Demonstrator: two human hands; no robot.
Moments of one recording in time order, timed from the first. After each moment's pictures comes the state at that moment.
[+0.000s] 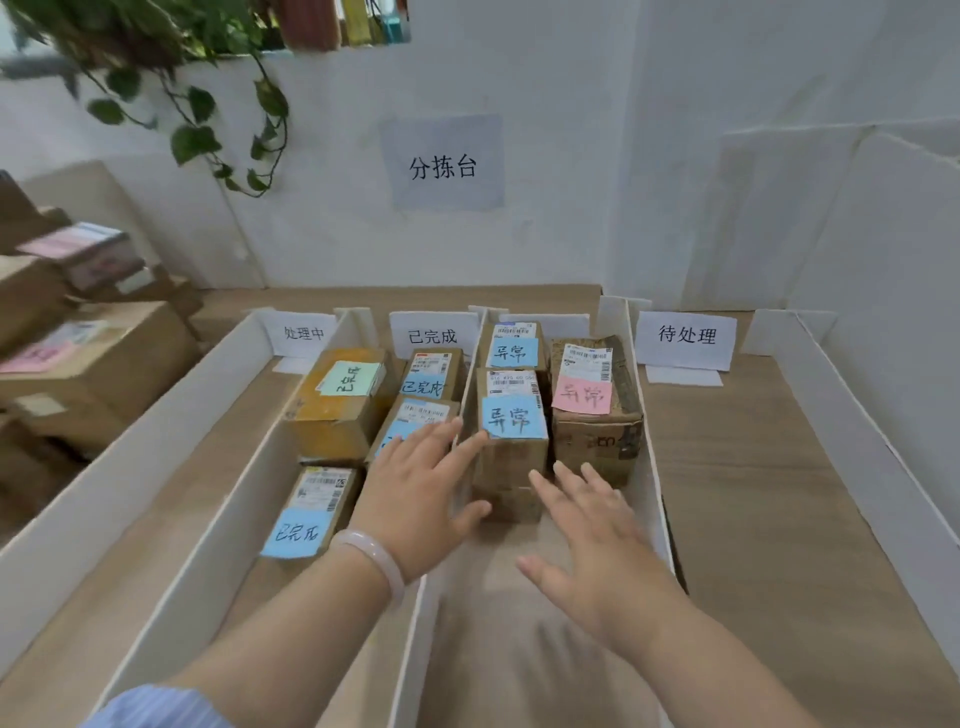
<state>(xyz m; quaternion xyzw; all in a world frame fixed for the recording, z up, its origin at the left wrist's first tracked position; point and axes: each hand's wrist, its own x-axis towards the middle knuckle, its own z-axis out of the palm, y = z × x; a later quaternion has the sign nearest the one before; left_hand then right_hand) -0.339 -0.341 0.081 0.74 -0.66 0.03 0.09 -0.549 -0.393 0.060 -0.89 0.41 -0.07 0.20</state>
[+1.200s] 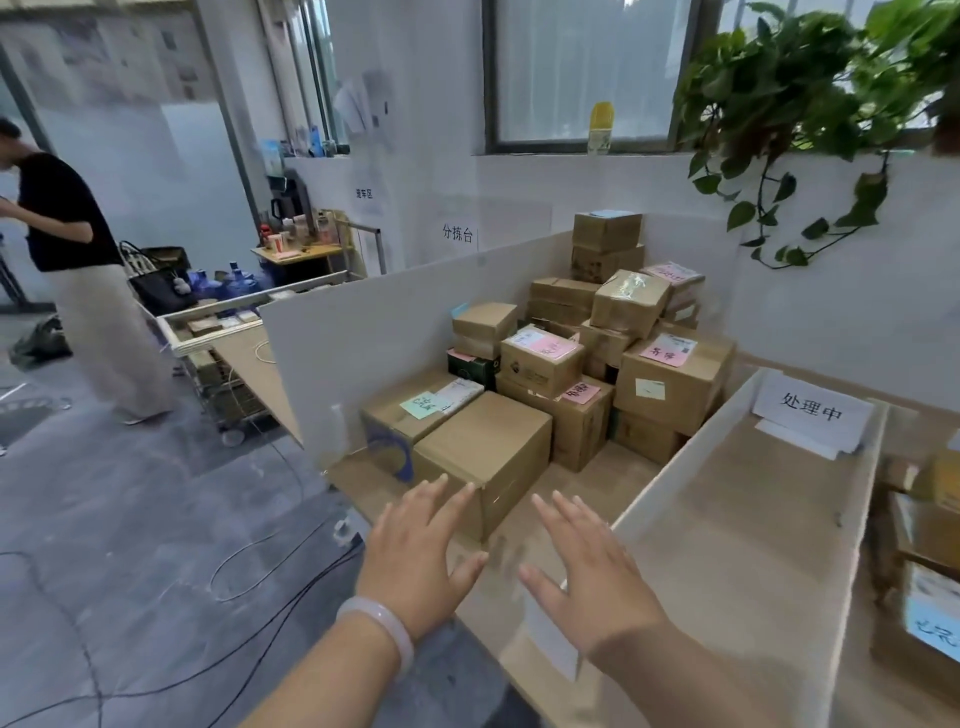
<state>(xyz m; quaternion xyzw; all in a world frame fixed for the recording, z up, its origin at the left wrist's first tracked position) 0.077 0.261 0.094 0.94 -0.31 0.09 0.13 -0.028 0.081 0.105 -0.96 0.12 -0.02 0.25</state>
